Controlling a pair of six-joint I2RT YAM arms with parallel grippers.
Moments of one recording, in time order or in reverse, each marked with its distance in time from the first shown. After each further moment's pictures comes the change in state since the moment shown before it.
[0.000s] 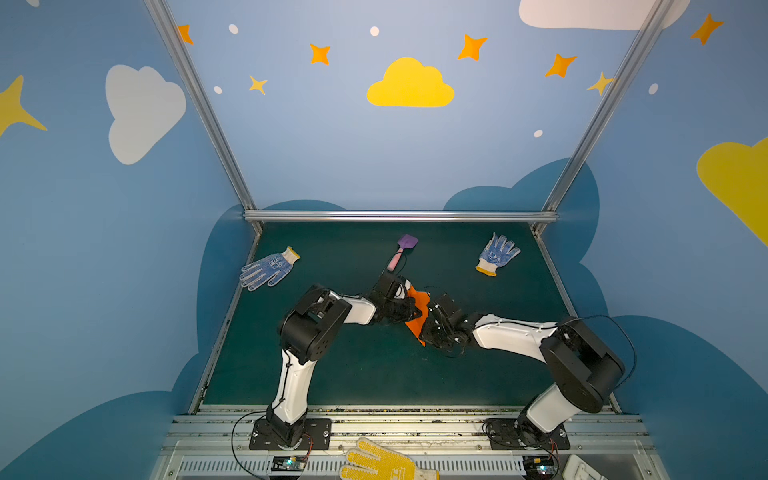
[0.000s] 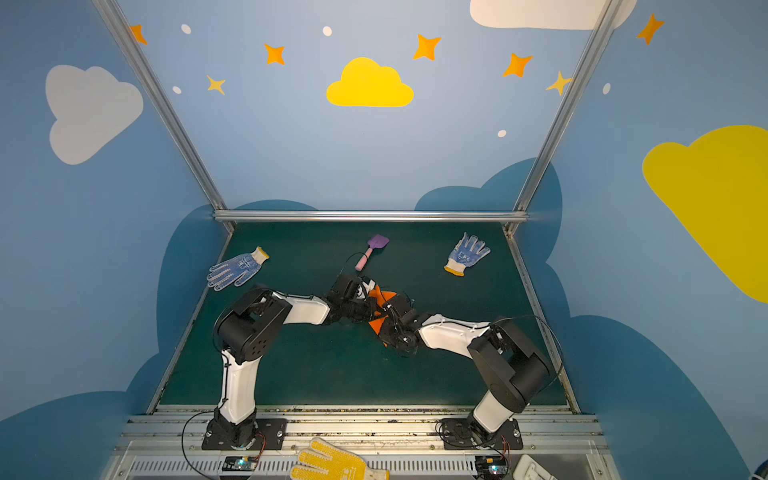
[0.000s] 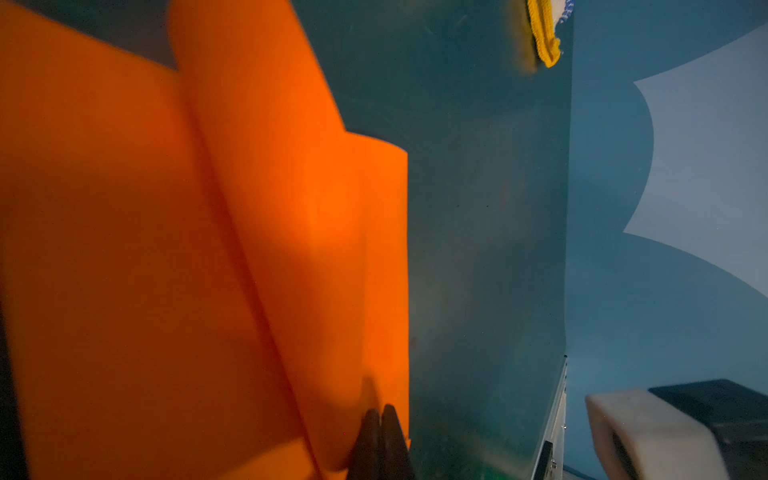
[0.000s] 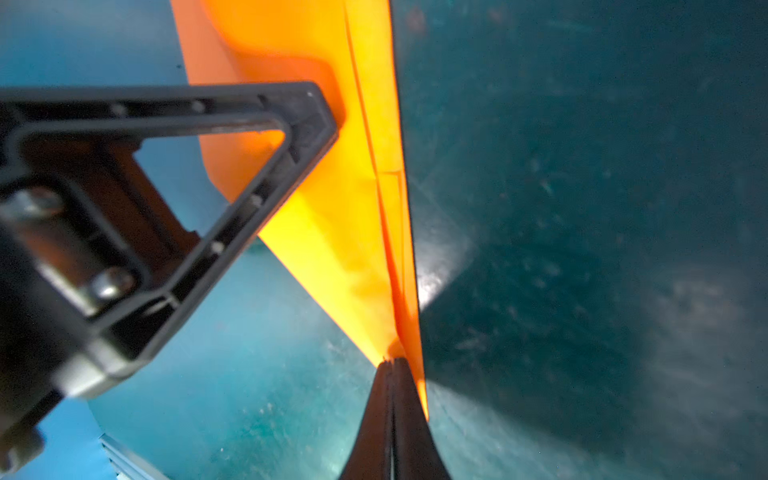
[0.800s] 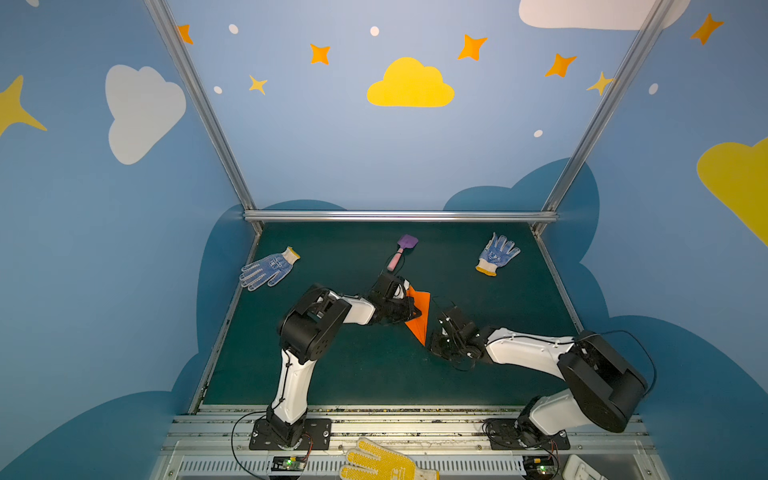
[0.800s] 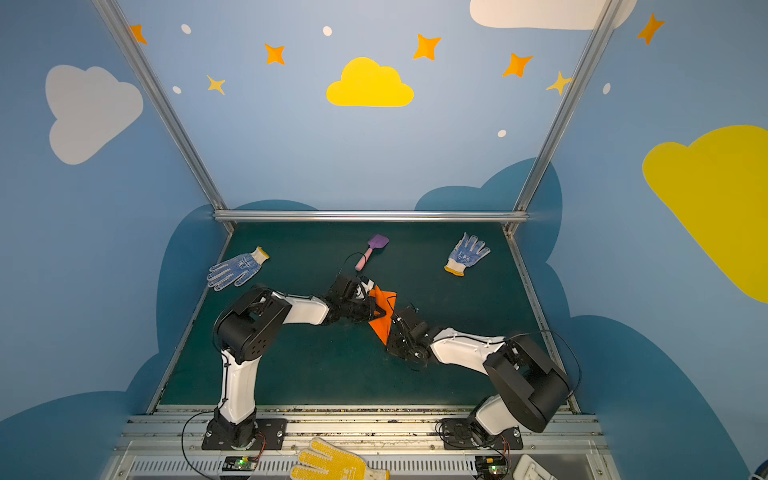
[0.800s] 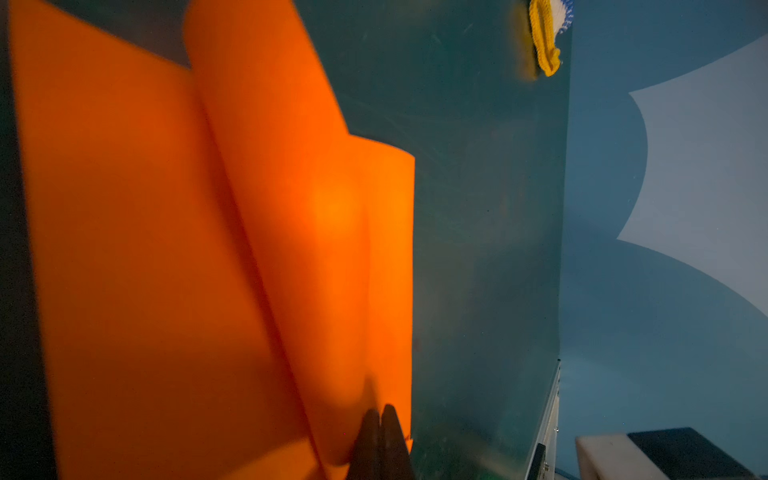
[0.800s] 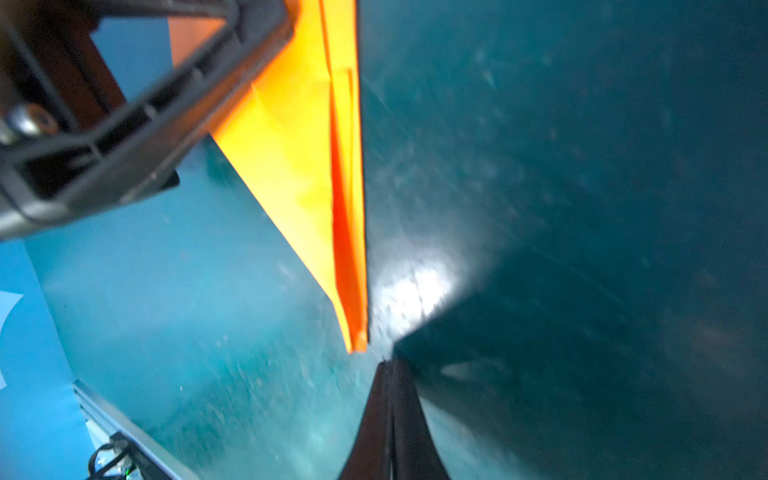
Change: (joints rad) left arm 0.007 0.000 -0.012 0.020 0.006 -0.027; right arm 0.000 -0.150 -0.176 0.040 -0.035 -0.088
